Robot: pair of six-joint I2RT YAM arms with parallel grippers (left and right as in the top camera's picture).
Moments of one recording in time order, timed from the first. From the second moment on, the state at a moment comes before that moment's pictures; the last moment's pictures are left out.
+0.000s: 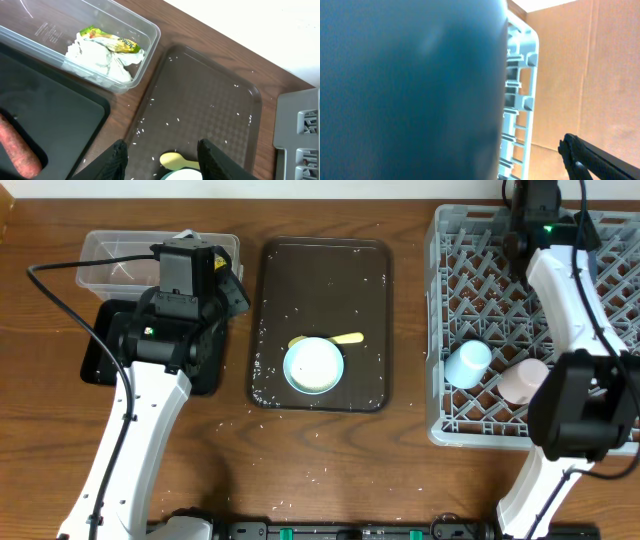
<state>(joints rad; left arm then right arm) -0.16 1.37 1.28 -0.68 -0.08 -0.59 -0.03 2.03 1.79 -0.70 0.71 -0.47</state>
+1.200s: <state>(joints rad) -0.50 1.50 1.28 -0.78 0.06 -0.41 -0.04 1.69 1.79 -1.01 -0.34 -0.15</state>
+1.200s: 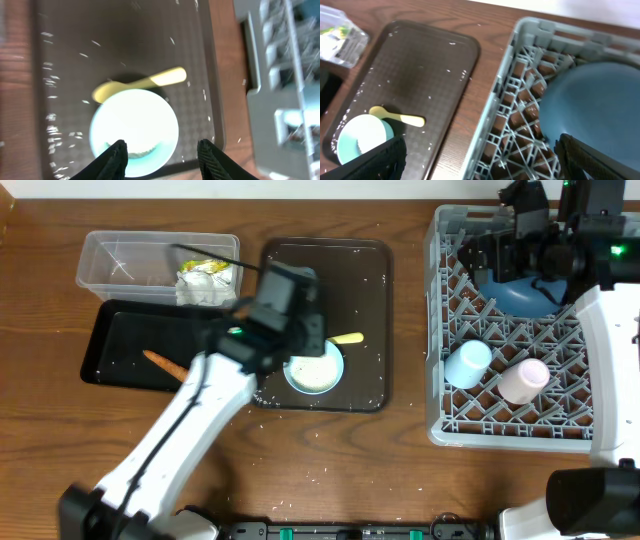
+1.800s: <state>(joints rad) -0.64 1.78 1.28 -0.71 0.00 -0.32 -0.16 1.69 1.79 -1.07 -0.32 -0.07</state>
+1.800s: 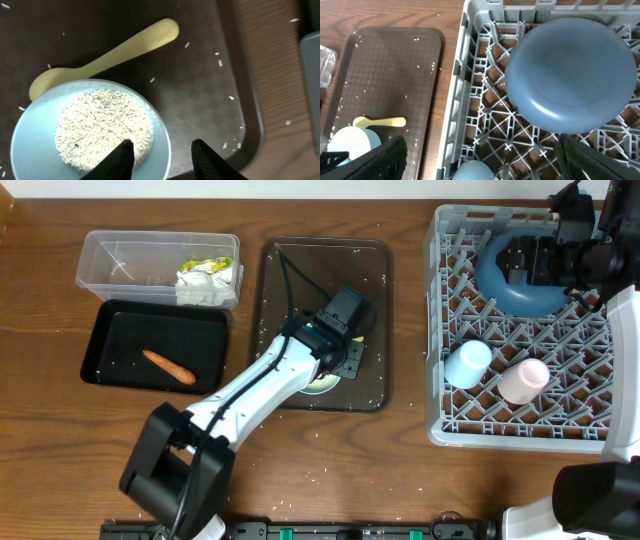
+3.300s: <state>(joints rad) -0.69 1.92 1.28 -0.72 -0.07 -0.31 -0.16 1.69 1.79 -1.10 -0.32 -0.07</state>
